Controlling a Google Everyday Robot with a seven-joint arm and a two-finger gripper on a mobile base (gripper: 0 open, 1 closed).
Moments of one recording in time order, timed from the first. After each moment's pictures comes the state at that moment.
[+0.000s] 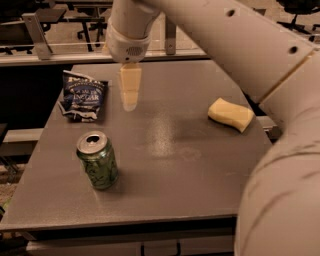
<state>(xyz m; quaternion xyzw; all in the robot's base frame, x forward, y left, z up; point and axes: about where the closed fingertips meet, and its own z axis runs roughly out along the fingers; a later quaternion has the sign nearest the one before) 0.612 0.099 0.932 -0.83 0.52 0.02 0.20</state>
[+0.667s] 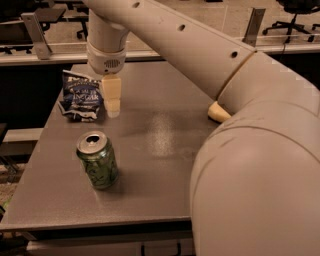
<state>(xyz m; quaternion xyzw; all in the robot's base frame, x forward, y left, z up) 0.635 0.145 0.889 -0.84 0.51 0.01 0.17</state>
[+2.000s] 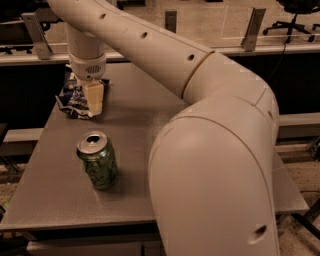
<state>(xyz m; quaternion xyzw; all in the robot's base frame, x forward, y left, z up) 0.648 0.188 0.863 -0.86 0.50 0.00 0.13</state>
